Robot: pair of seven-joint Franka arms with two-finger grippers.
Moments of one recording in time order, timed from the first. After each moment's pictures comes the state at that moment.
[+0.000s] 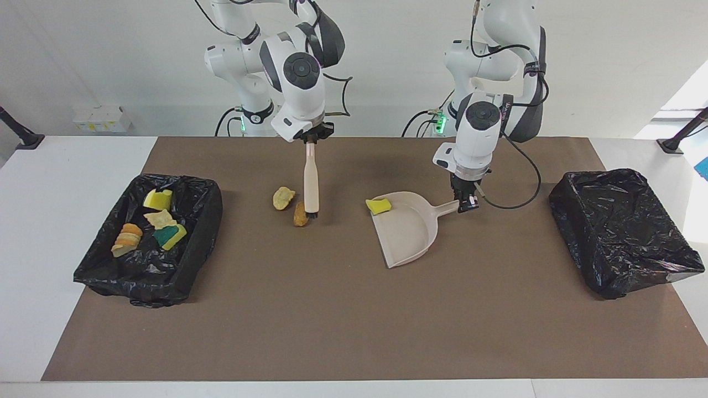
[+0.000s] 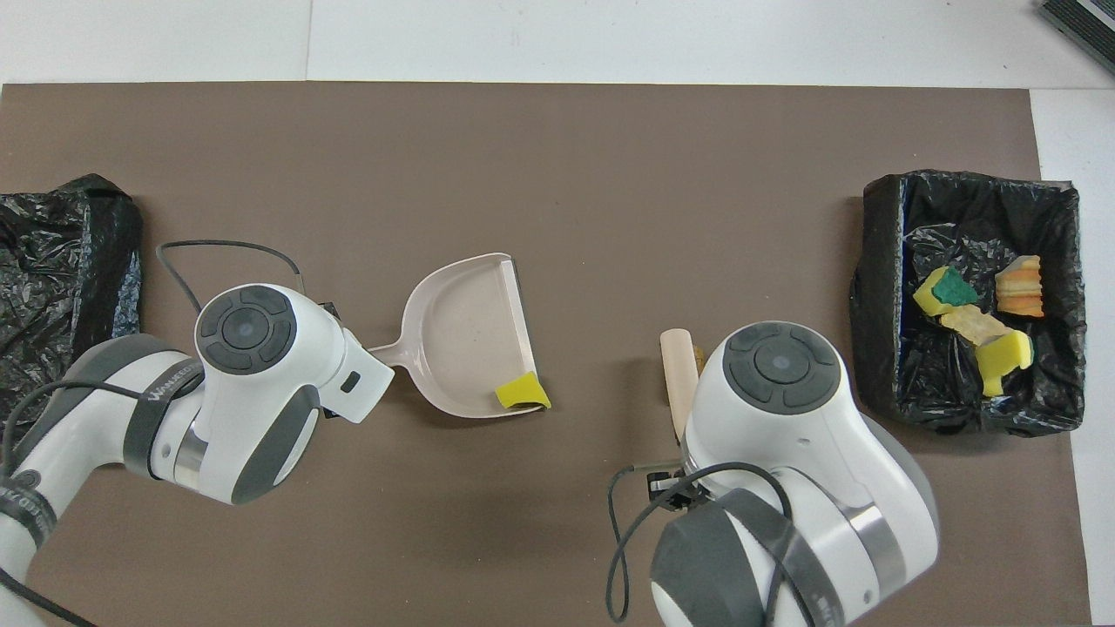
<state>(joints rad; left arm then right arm) -0.43 0.04 0.04 -2.20 0.13 2.21 0.98 0.27 -0.12 0.23 -2.10 0.13 1.59 0.45</state>
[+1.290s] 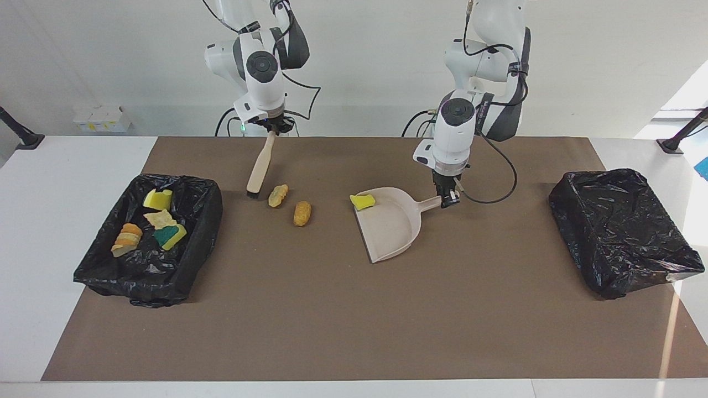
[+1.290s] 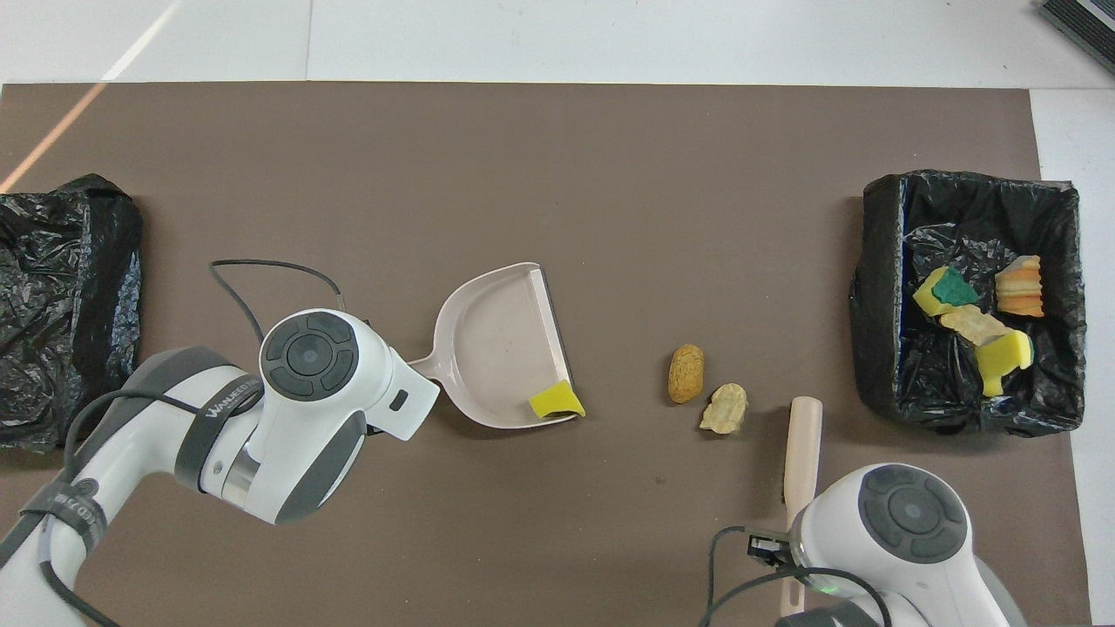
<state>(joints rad) -0.51 0.04 0.03 -2.22 0.13 2.21 0.85 0.14 -0.46 0.23 -2.60 0.11 1.81 0.56</state>
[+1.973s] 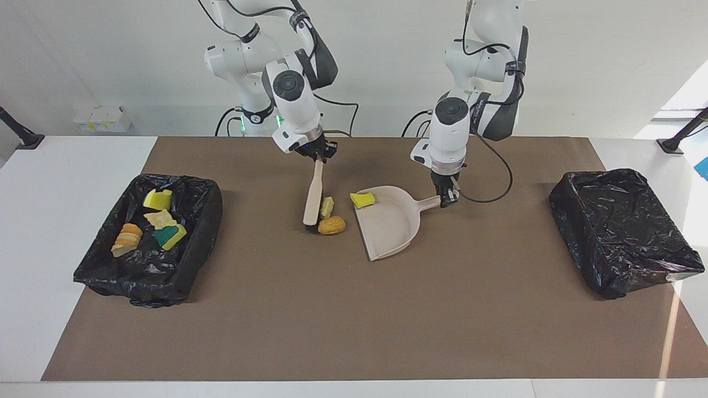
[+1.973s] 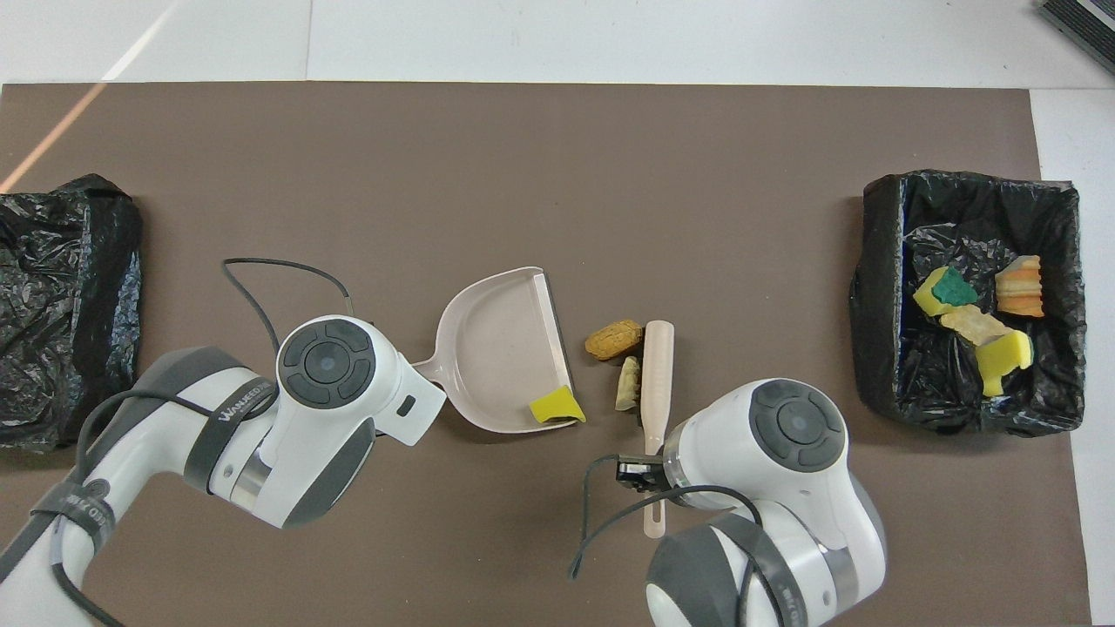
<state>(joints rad) -0.52 0.04 0.03 -2.22 0.18 2.20 0.83 0.29 -0.11 0.24 -2.29 0.30 2.04 0.51</state>
